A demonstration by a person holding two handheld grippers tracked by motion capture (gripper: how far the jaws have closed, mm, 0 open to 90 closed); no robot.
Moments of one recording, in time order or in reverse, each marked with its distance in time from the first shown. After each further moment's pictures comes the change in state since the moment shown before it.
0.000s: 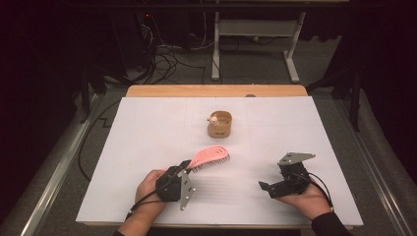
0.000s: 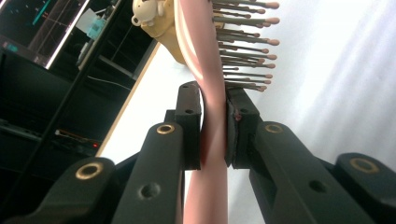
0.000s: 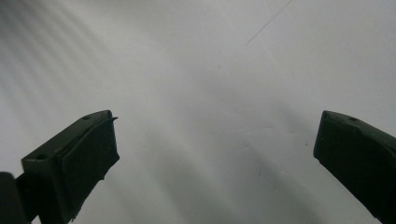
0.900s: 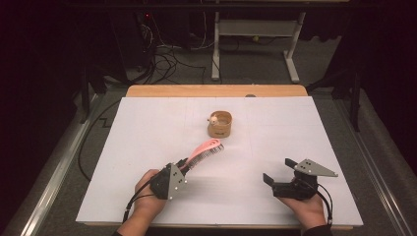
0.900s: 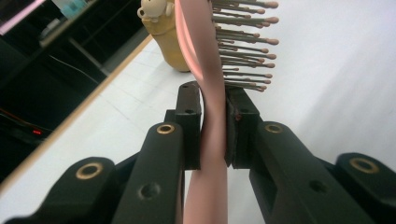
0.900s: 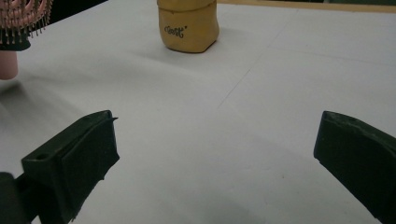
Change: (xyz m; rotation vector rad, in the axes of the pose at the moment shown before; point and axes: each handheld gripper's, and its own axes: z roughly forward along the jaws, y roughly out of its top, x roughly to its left) left arm 0.019 -0.008 -0.004 -0.065 -0.127 -0.270; right arm 0.002 -0.029 -0.009 -0.398 -0.068 0.139
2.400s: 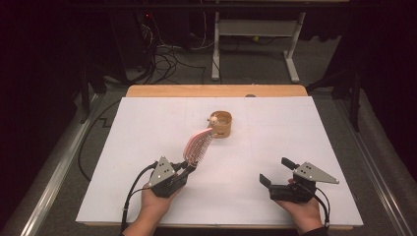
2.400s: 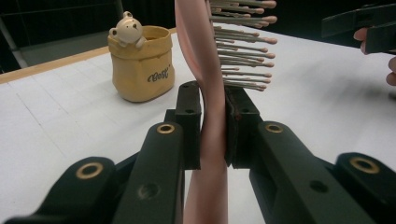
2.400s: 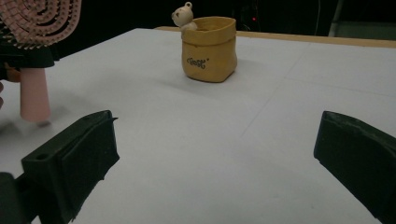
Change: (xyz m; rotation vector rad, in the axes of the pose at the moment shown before) left arm 0.009 -0.001 0.000 -0.206 -0.249 -0.417; right arm 0.017 0.003 -0.005 -0.116 0.038 -0.013
